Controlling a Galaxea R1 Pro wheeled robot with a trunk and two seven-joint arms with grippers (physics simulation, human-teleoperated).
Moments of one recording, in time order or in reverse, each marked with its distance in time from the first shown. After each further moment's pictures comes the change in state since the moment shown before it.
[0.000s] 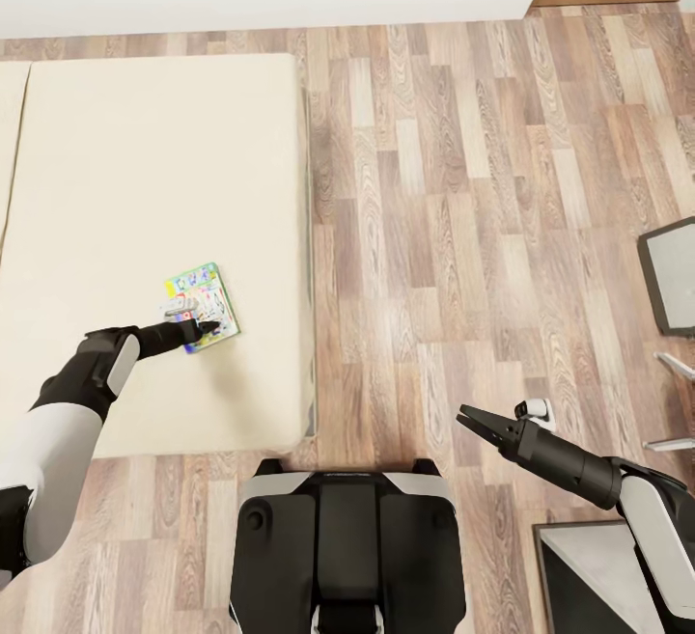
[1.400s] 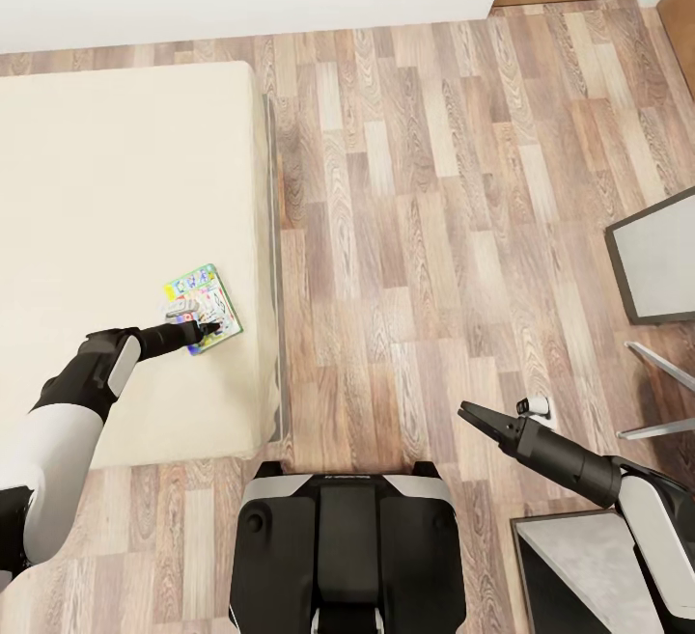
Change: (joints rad) left arm 0.001 -0.001 0.000 0.006 0.000 0.001 -0.002; right arm 0.000 0.000 0.003 0.000 0.000 -0.053 0.003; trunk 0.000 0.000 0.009
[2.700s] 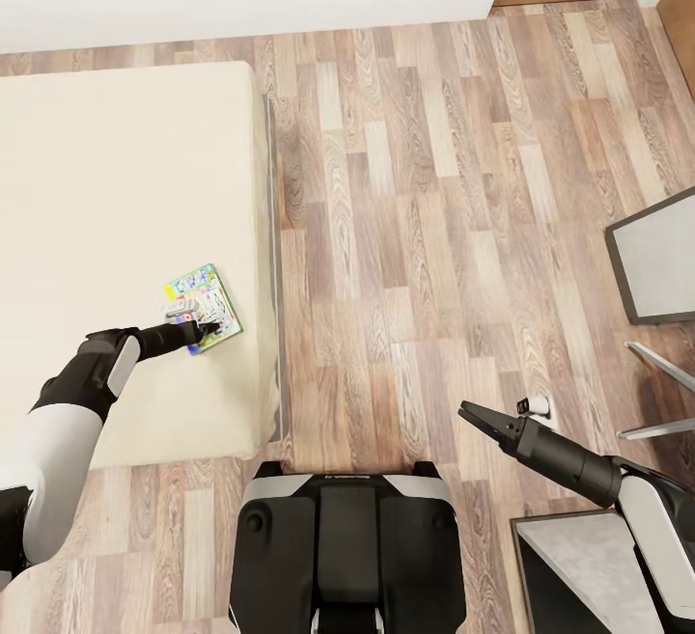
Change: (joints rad) left arm 0.001 0.001 0.000 0.000 0.002 -0.001 0.000; right arm 0.000 0.000 0.000 0.000 0.000 -0.003 -0.001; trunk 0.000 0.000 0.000
